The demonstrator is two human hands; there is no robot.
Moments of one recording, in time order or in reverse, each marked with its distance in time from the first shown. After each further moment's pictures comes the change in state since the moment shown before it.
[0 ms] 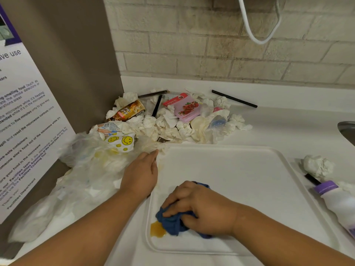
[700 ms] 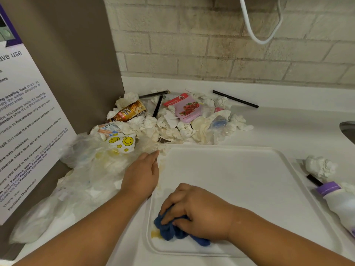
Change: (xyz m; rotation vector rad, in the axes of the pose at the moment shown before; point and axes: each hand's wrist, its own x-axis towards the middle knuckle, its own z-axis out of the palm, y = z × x) left_hand 0.000 0.002 -0.002 -0.009 0.002 0.000; right_hand 0.007 -0.010 0.000 -0.054 -0.002 -0.038
